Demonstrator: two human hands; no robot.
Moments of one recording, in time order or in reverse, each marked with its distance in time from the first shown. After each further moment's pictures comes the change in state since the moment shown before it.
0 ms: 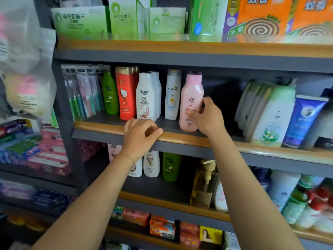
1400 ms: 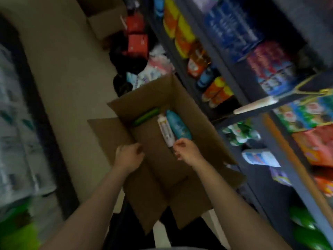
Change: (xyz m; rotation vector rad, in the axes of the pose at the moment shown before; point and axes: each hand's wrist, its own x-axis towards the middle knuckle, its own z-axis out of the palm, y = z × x) left_hand -0.613 -0.324 -0.146 0.200 -0.679 -1.585; right_hand -0.503 0.066 0.544 -0.044 -1.541 0.495
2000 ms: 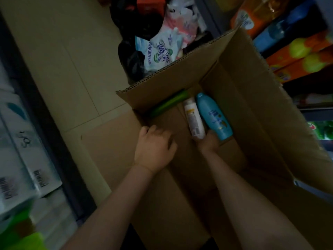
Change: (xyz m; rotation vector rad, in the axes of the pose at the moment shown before) left_hand 0.114 -0.045 0.033 0.247 0.332 0.378; right_hand 0.189 0.071 0.096 -0.273 0.391 0.197
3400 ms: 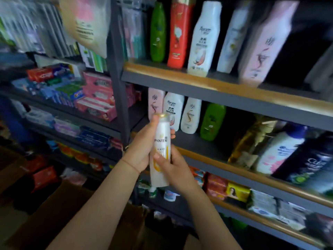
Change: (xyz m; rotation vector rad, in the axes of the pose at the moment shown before) left_hand -0.148 0.541 -0.345 -1.402 -0.381 0.412; right_hand -0.390 0.136 -0.522 0.975 0.294 -0.772
